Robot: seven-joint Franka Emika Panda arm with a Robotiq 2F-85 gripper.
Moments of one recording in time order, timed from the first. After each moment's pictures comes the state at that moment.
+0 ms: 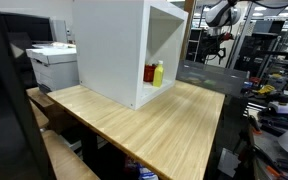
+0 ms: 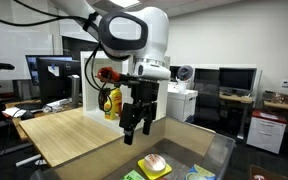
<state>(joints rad) -0.35 0.24 -0.39 -2.01 -0.03 2.10 0.77</state>
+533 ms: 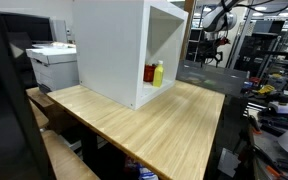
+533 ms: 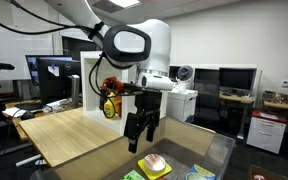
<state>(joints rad) -0.35 0.31 -0.39 -1.99 -0.01 2.16 0.78</state>
